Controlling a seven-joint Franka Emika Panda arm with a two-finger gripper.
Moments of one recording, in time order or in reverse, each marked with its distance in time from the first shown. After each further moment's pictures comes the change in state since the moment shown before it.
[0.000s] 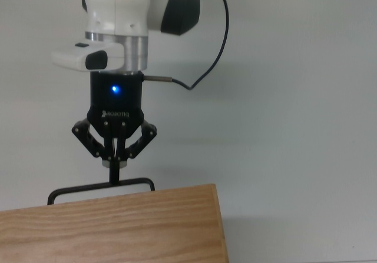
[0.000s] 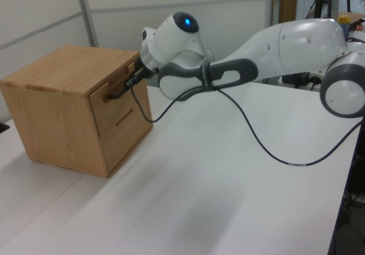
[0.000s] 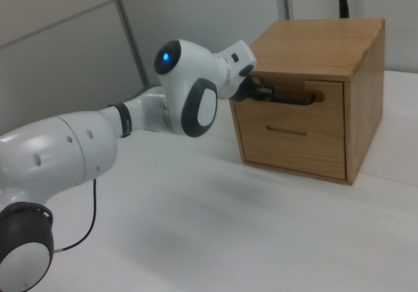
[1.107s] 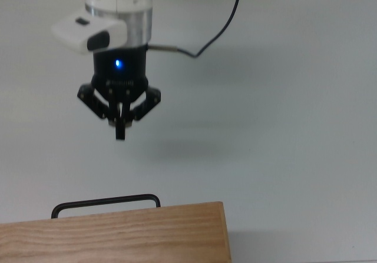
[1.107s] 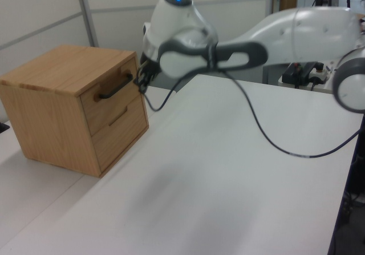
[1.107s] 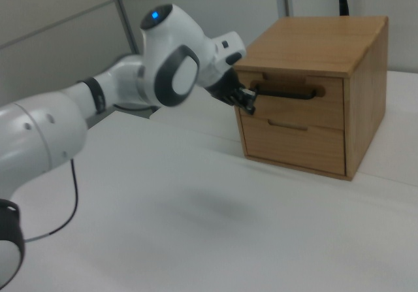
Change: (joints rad) arm 0.013 -0.127 0.007 0.043 0.025 -0.525 0.000
